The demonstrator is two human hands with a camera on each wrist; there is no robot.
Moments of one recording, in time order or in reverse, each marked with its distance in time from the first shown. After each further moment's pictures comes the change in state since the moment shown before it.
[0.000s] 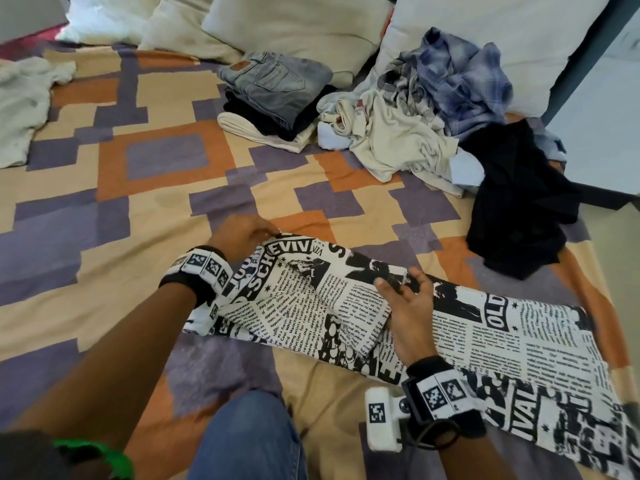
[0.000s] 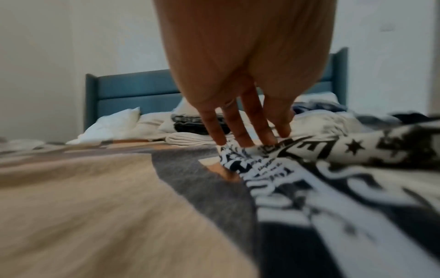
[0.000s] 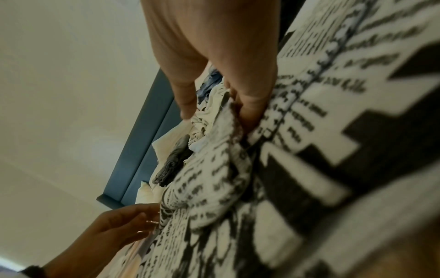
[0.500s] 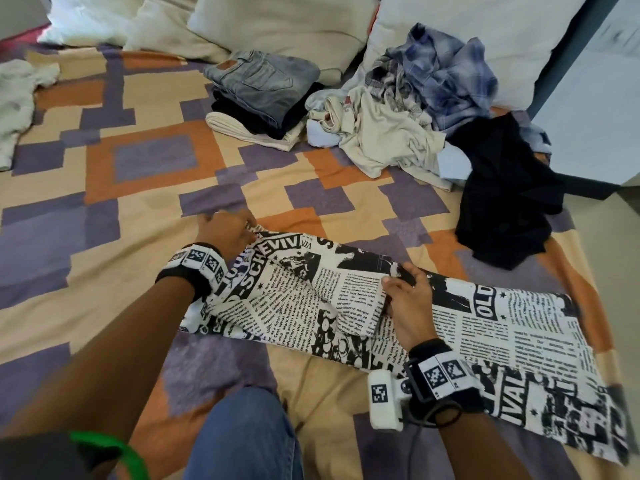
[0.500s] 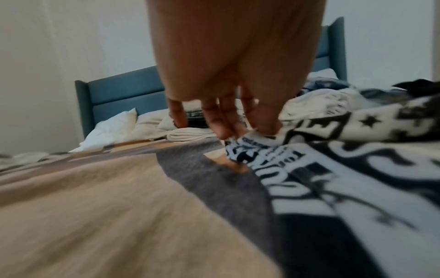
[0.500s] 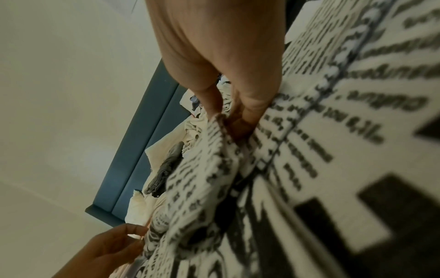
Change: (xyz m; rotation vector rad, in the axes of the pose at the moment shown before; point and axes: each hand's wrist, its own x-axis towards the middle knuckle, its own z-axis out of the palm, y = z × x) left_hand 0.005 0.001 0.001 0.306 -0.058 -0.268; right_hand 0.016 -0.001 -0.011 -0.084 0.055 0.012
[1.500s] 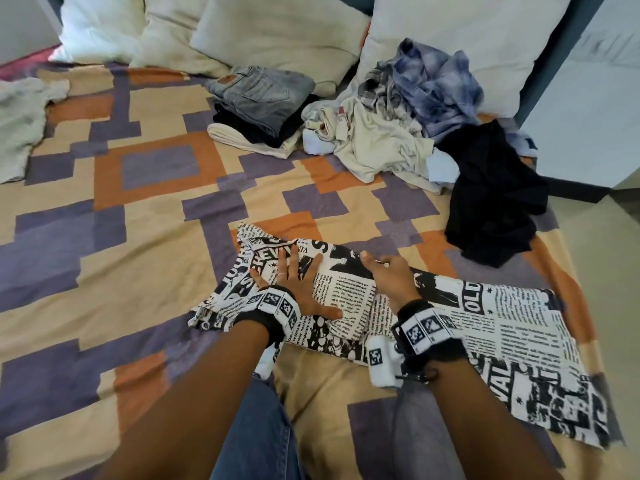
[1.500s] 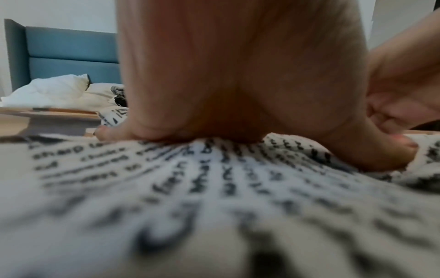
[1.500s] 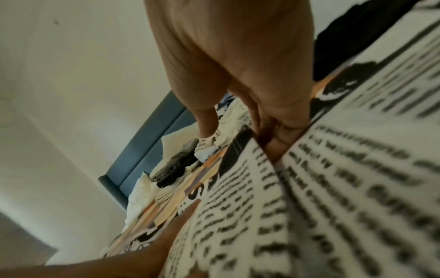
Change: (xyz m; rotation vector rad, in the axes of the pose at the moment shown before) left_hand -0.079 0.127 0.037 0.003 -0.519 -0.003; right_hand 0.042 -0.007 0.008 -0.555 -0.045 0.030
